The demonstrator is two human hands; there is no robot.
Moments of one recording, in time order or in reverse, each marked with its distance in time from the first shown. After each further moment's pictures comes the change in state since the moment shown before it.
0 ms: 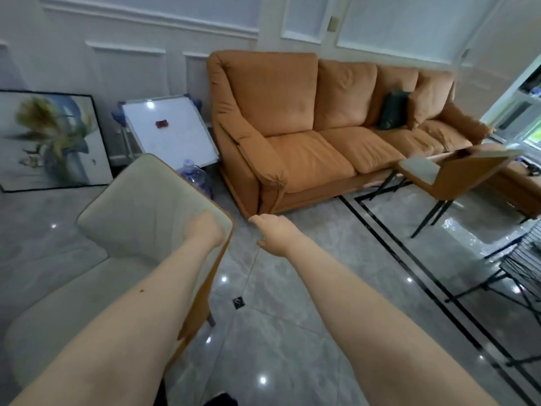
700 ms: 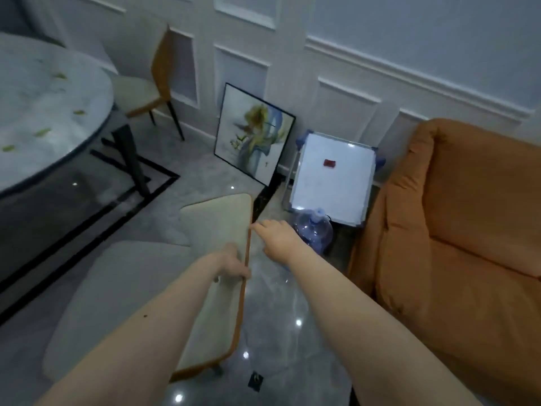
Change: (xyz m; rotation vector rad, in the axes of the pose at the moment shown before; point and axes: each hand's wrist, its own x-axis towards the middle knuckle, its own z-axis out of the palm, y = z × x) left_hand 0.171 -0.006 -0.027 -0.531 -0.128 -0.710; right_hand 0.337 -0.017 -0.048 -0.269 0.063 -0.982
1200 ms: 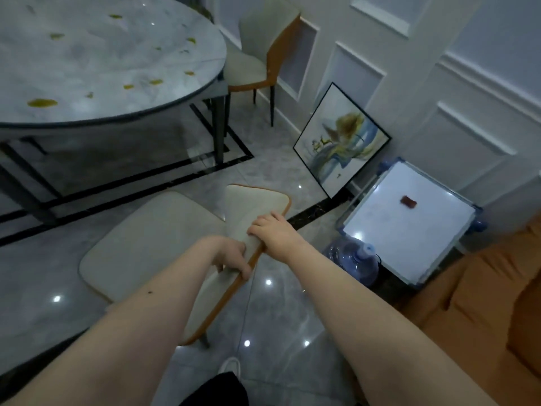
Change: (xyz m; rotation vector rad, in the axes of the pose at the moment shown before) left_hand 0.024 0.001 0.004 -0.261 -0.115 -0.218; right_hand 0.076 0.015 0.015 -0.197 -0.041 -0.632
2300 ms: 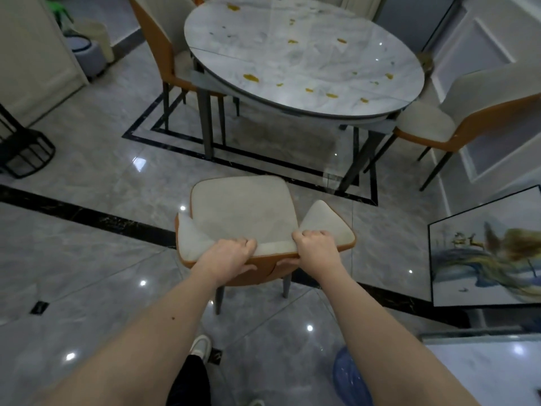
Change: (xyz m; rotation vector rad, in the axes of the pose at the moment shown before) left_hand -0.027 -0.016 0.096 0.354 0.943 -0.287; right_hand 0.037 0.035 0.015 -0.165 0.177 -0.450
